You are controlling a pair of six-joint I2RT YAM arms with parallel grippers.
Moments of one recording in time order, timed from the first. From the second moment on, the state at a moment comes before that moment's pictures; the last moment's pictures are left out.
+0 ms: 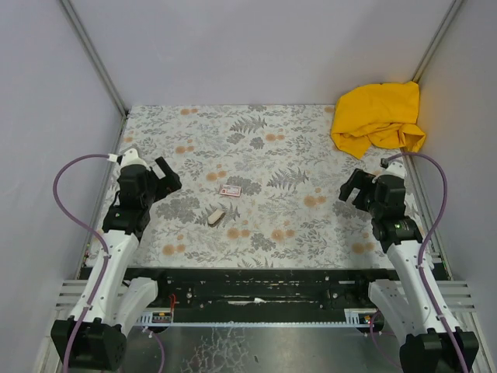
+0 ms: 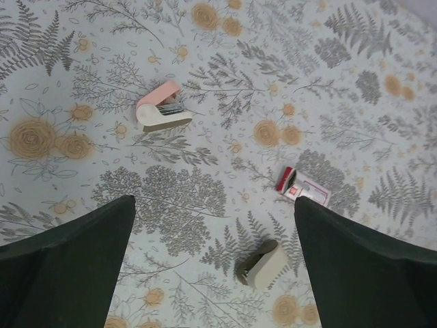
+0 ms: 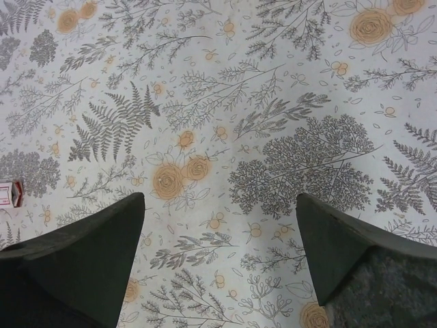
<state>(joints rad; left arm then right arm) -0.06 0.82 0.73 -0.40 -0.11 -0.50 0.06 0.75 0.59 -0.38 0.06 0.39</state>
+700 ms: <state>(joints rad) -0.11 0.91 0.73 -0.40 0.12 -0.46 0.07 0.86 0.64 -0.32 -0.19 0.39</state>
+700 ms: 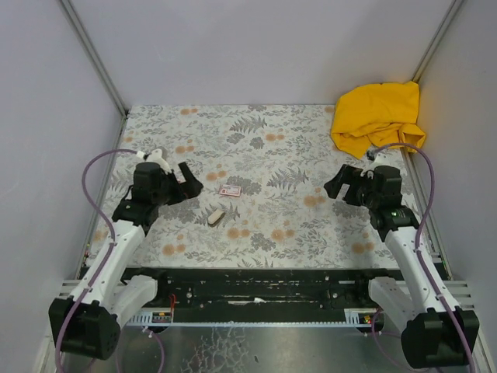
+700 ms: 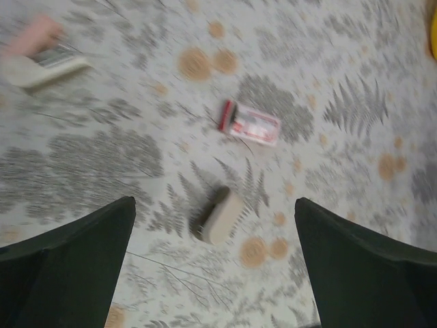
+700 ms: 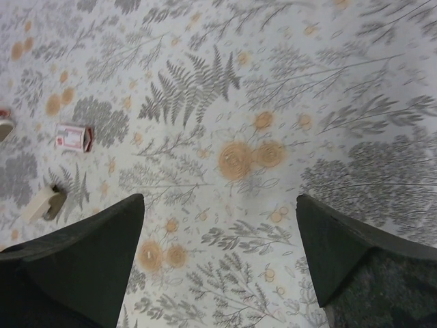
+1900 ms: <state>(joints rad) -0.31 1.72 0.91 -0.05 0.15 -0.58 0.34 1.14 0.56 -0.14 -0.49 0.45</state>
